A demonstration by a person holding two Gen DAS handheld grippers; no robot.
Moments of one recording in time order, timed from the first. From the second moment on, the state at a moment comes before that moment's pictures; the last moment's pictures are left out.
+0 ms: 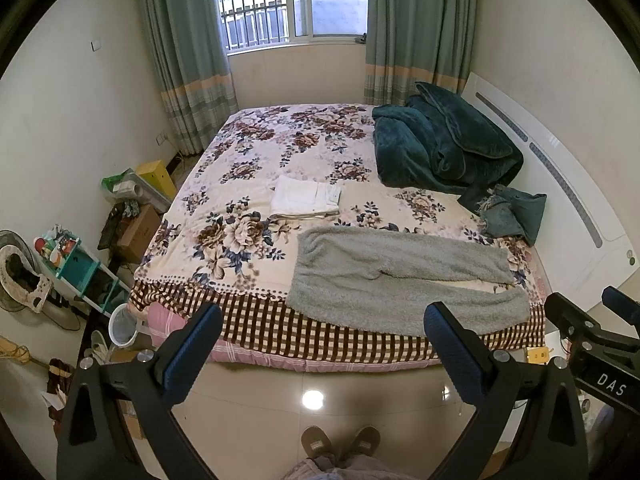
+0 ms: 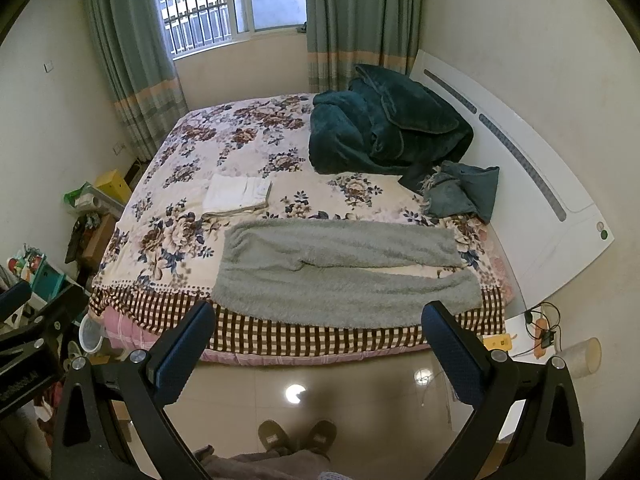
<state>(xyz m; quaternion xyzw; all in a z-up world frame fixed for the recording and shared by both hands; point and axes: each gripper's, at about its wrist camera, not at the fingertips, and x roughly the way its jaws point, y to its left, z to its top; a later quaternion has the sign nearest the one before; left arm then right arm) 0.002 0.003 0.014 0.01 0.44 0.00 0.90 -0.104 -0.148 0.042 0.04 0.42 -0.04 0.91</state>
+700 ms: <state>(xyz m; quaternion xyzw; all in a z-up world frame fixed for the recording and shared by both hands) 0.002 0.002 0.016 0.01 0.44 0.00 0.90 -0.102 -0.148 0.043 0.04 0.42 -0.04 0.90</state>
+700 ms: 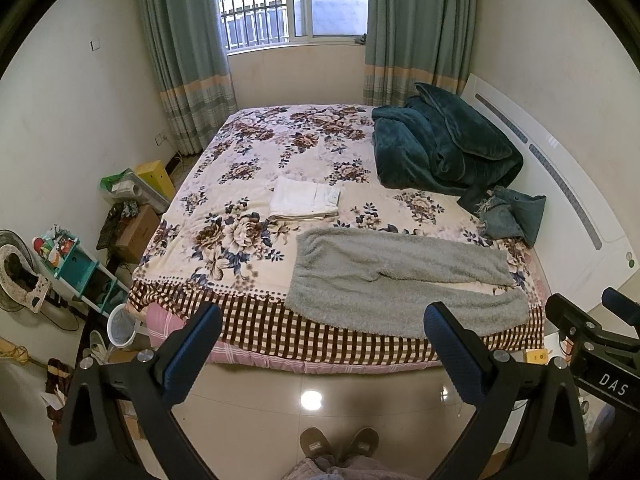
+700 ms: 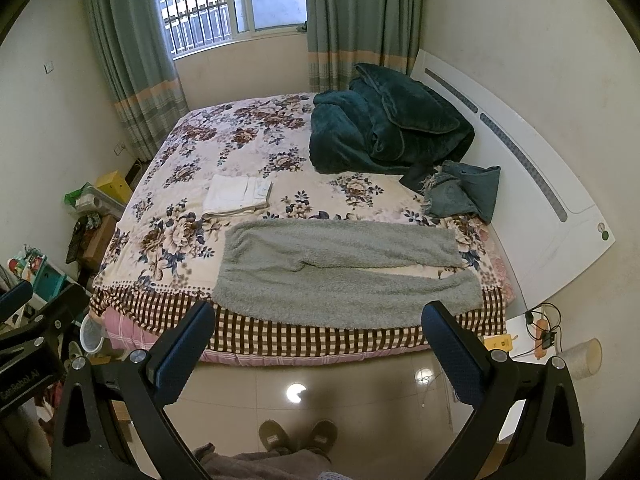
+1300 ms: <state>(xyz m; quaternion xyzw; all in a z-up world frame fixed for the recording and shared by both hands) 0.004 0.005 0.016 0.01 0.43 0.01 0.90 -0.098 -0.152 0.013 0.05 0.43 -0.04 0.90</state>
